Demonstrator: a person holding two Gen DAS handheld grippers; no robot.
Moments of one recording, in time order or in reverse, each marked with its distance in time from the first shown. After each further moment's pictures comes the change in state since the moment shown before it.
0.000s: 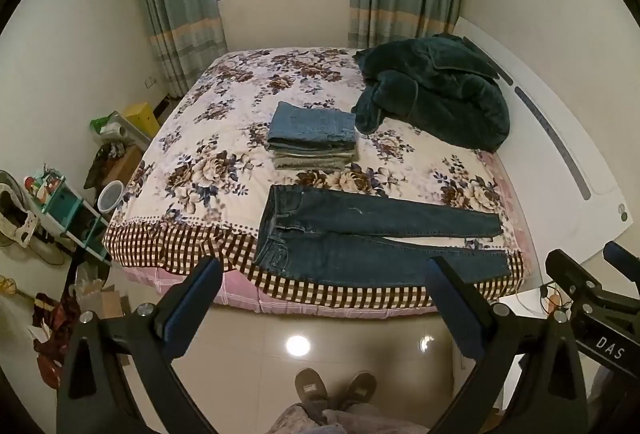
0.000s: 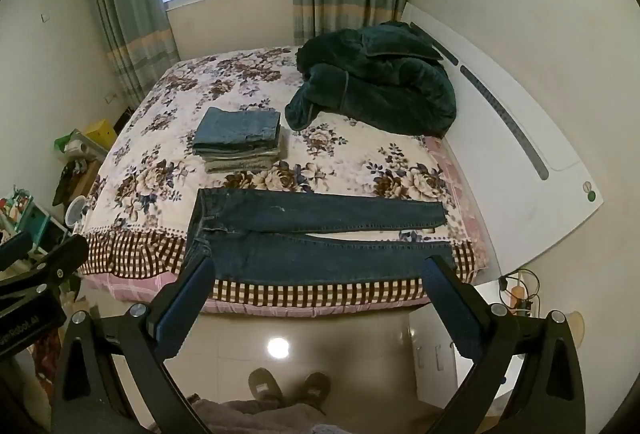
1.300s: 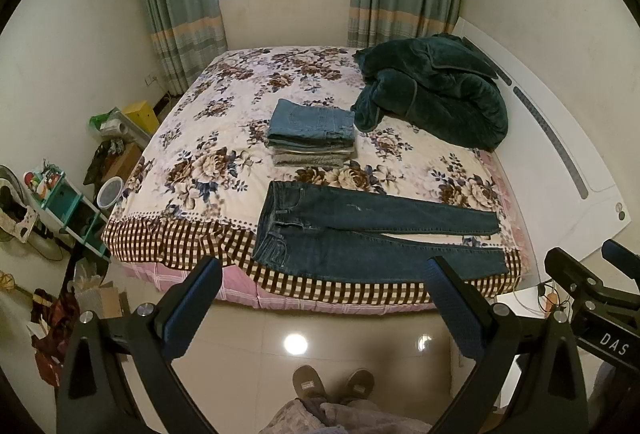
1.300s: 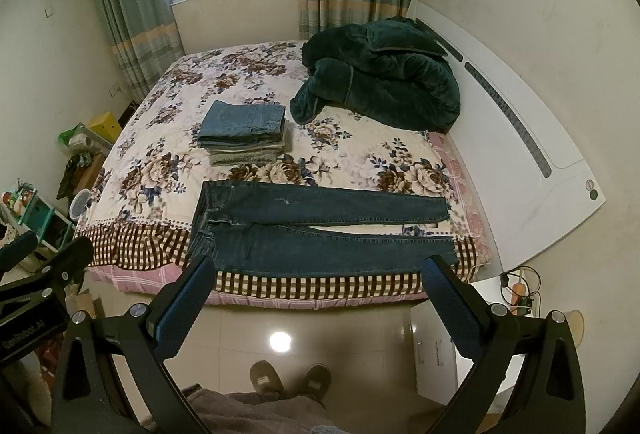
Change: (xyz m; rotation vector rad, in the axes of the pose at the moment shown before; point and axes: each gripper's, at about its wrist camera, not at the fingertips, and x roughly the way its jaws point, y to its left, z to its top) left arm -0.002 -0.002 -0.002 -0.002 0.002 -0.005; right arm -0.001 0.015 -0.011 -0.016 0.005 0.008
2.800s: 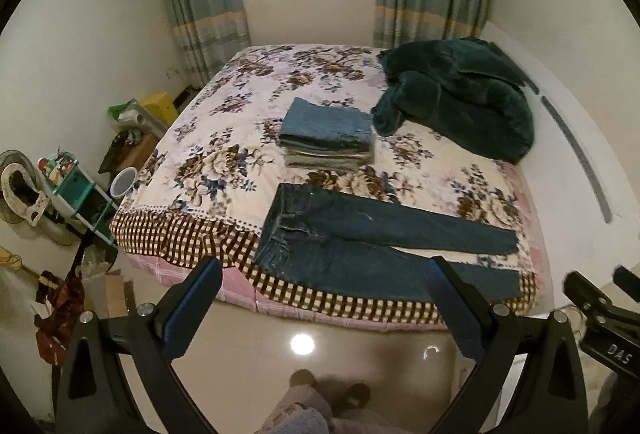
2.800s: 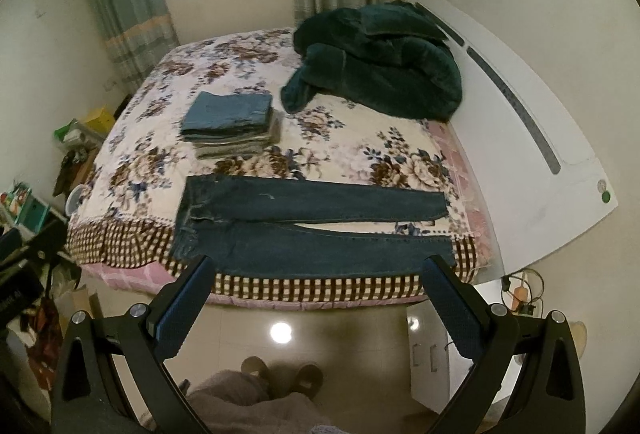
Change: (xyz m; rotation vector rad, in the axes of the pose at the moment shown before) left arm 0.051 -0.026 0.020 -0.067 0.009 0.100; right arm 0.068 -0.035 0.002 0.034 0.058 -0.003
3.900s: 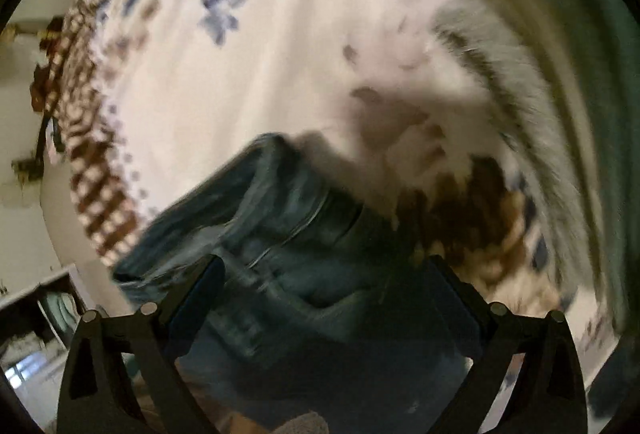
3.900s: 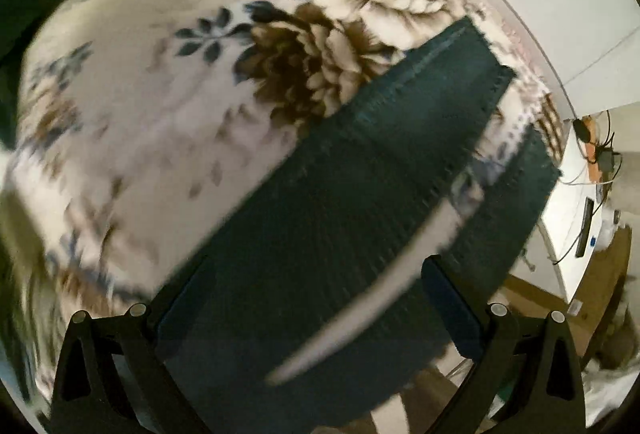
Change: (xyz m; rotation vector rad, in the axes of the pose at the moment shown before) left arm 0.733 0.100 0.080 -0.791 0.862 0.334; right arm 0.766 -0.192 0.154 0.804 0.680 -0.365
